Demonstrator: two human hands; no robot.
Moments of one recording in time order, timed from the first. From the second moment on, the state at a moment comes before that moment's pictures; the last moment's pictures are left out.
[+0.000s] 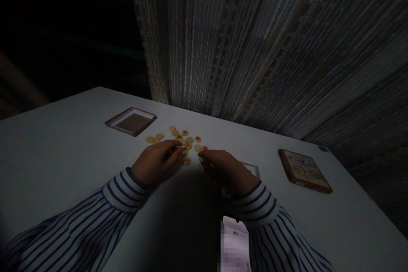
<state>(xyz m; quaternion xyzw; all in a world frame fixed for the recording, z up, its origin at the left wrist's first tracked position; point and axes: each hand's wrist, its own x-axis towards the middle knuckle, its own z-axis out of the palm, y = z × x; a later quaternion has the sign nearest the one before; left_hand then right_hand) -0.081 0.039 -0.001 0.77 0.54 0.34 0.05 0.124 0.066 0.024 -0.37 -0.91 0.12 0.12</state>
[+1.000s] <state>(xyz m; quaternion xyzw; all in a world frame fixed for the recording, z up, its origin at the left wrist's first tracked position) -0.071 0.032 -0.007 0.81 0.46 0.35 0.08 0.121 0.064 0.034 -0.38 -0.85 0.31 0.18</state>
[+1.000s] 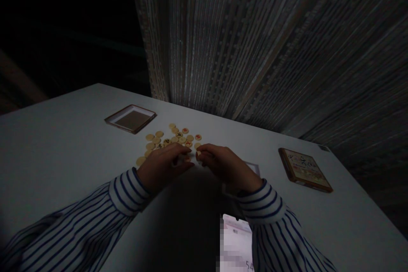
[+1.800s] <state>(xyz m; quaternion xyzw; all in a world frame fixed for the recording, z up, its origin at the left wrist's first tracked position) -0.068 0.031 -0.005 0.81 0.44 0.38 0.03 0.122 0.064 0.033 -0.36 -0.81 0.42 0.19</state>
